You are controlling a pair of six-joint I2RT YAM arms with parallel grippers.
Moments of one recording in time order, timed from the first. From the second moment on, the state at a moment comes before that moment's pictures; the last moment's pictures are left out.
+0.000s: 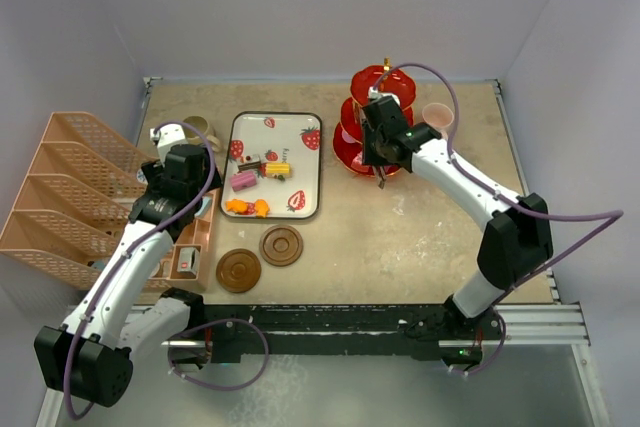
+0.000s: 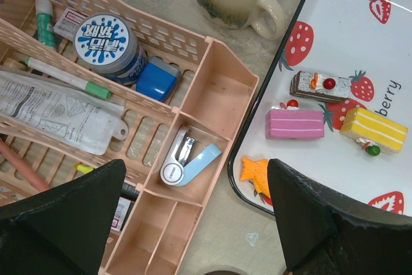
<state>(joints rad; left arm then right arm) -0.26 0.95 0.86 -0.56 -0.58 -0.41 0.54 1.62 1.39 -0.66 0.25 0.41</state>
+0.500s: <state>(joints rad) -0.26 0.96 0.86 -0.56 -0.58 -0.41 0.51 1.67 1.39 -0.62 0.24 0.38</state>
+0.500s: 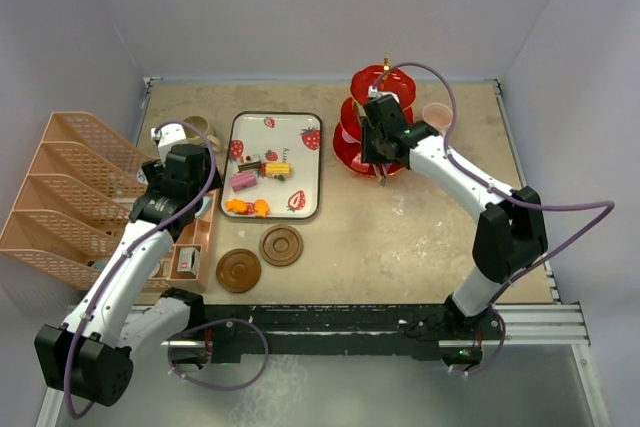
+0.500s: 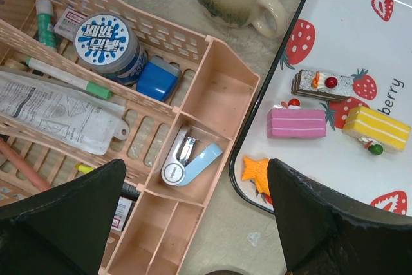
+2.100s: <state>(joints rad) -0.26 0.96 0.86 -0.56 -0.57 -0.41 0.51 1.68 1.44 -0.67 0.27 0.32</state>
